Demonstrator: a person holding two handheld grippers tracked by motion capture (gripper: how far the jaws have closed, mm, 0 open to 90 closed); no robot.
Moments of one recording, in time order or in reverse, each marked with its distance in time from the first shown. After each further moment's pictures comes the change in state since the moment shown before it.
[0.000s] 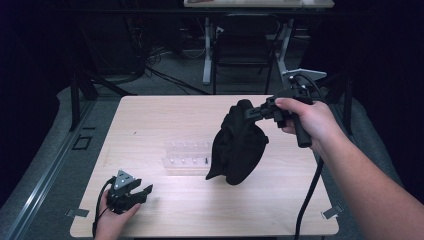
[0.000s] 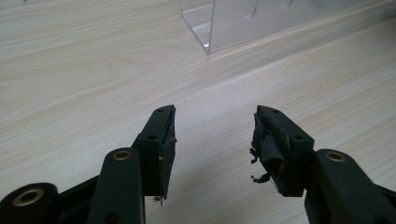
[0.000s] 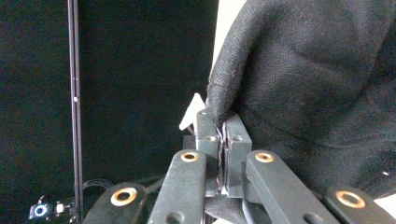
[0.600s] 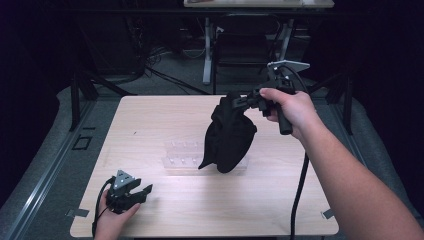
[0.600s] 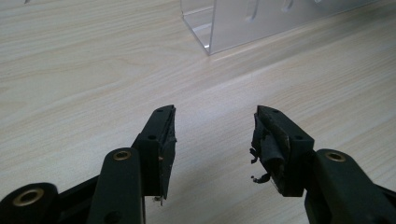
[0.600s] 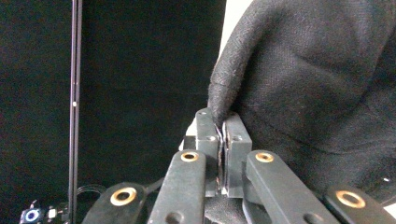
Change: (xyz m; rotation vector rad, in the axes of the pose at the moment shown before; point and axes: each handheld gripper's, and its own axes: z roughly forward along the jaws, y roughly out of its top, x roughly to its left) left arm 0.001 0.000 -0.001 -0.004 -0.003 -0.003; right arm 0.004 0.033 0.026 -0.011 0.004 -0.053
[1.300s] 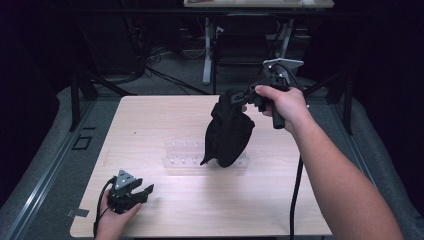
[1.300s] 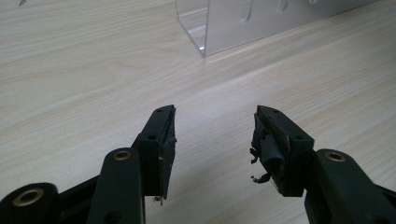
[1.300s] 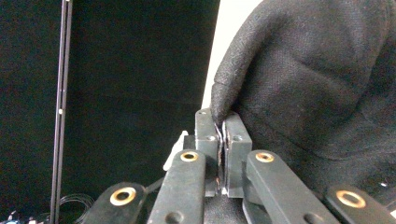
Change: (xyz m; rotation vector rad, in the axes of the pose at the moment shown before) left arm -0.004 0.002 0.001 -0.010 -0.006 0.006; right arm -0.014 0.024 0.013 -0.033 -0.022 -0.024
